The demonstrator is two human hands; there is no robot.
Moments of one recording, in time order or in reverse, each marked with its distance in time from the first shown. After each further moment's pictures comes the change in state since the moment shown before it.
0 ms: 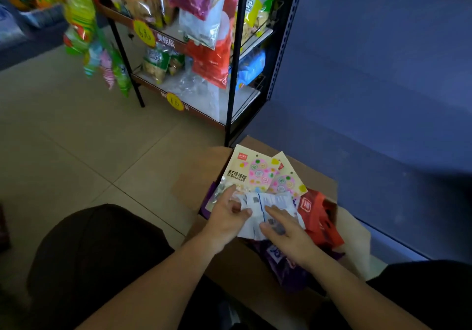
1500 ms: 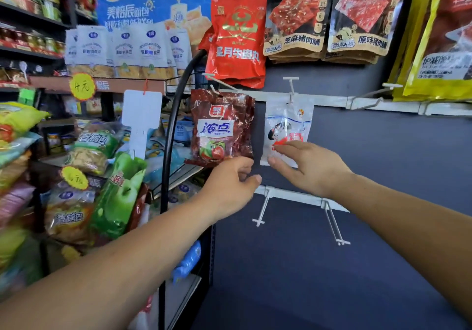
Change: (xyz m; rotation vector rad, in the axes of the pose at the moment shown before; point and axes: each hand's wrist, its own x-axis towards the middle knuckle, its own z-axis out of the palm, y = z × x) left_hand -0.028 0.531 0.056 0.400 0.033 1.073; right_hand -0.038 -0.363 -0.457 -0.969 0.932 -0.410
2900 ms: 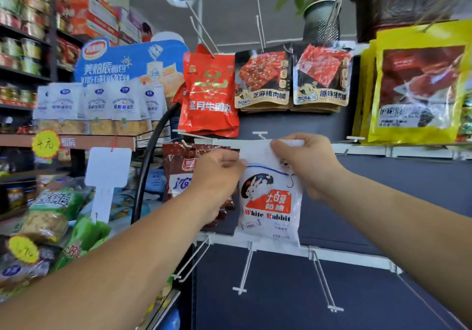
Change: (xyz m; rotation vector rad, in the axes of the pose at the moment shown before) left_hand 0.082 0.083 -0.017 -0.391 0.170 -0.077; right_hand 0.047 0.007 -0.081 1.230 0.394 0.403
